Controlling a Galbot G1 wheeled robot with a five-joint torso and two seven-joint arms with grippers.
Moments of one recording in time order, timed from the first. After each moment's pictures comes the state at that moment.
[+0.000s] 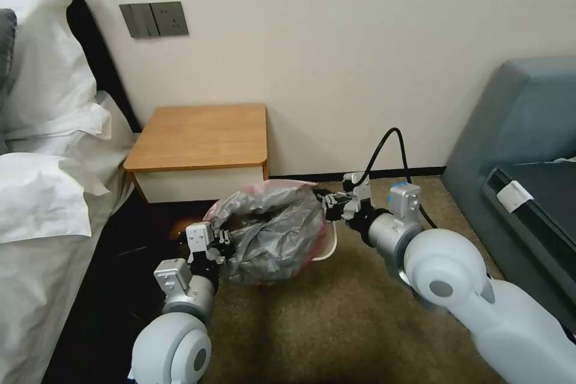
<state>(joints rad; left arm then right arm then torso) 1.53 -1.42 -0.39 -2.29 -0.37 0.43 -0.28 -0.87 0.88 0.01 2.22 1.13 -0.59 0.51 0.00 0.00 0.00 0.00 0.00</state>
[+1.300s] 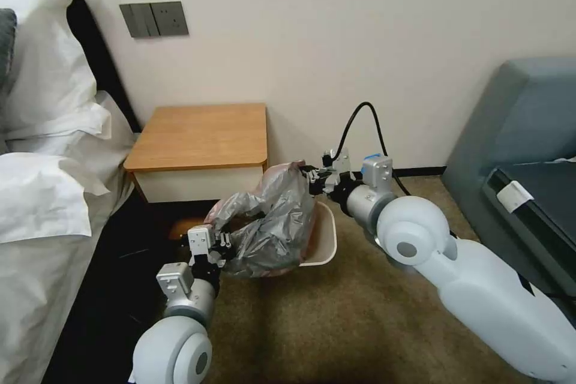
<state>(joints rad) 1.55 -1.42 -0.38 -2.28 -0.32 0.41 -0.25 -0.62 0.95 -0.19 2.08 1.10 -0.59 0.53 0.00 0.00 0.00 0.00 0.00</state>
